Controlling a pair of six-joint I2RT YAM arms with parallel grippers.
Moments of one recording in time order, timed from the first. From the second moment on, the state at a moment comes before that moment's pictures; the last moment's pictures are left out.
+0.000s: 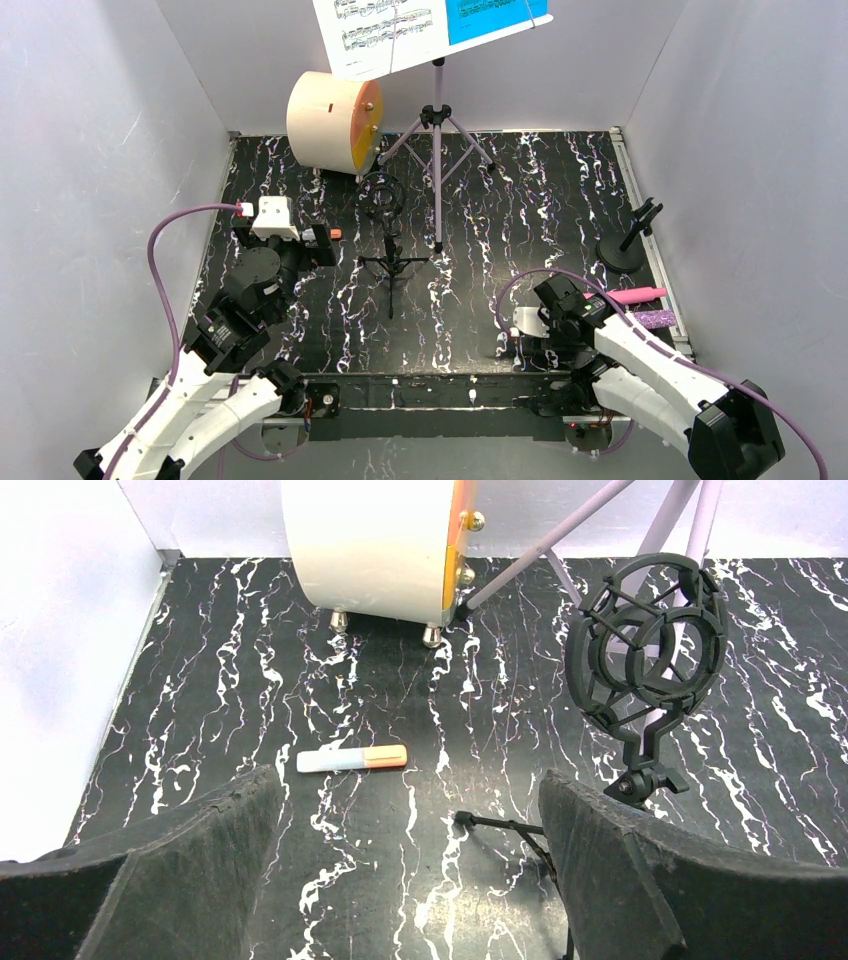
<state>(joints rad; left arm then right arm) -0.68 0.58 0.86 -0.44 -0.64 -0.11 0.58 0.86 0.41 -0.91 0.27 -1.00</state>
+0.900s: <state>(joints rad) -0.59 0.59 0.84 -0.42 -0.56 -0.13 0.58 0.93 0.89 -0.80 -0.14 -0.68</state>
